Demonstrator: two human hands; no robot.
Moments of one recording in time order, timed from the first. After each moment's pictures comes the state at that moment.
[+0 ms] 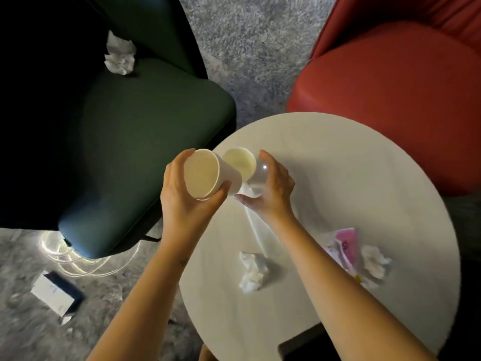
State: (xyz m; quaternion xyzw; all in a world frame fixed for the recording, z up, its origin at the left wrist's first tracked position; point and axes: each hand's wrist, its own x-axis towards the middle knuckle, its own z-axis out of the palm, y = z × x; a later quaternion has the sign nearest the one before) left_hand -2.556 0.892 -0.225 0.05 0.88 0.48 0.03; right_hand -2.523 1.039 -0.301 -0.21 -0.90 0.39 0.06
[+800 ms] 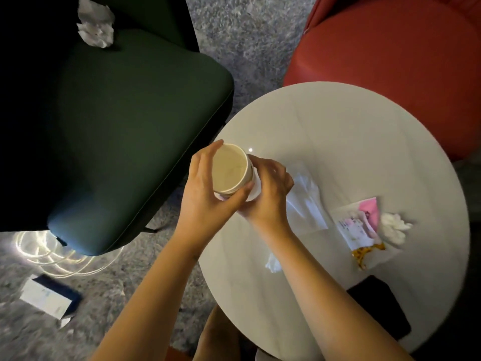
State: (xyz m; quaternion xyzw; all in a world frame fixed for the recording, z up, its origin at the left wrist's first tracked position) left_hand -2.565 0.851 -0.255 0.19 0.85 0.48 0.11; right_hand -2.517 0.951 -0.296 -0.21 -0.89 0.32 0.24
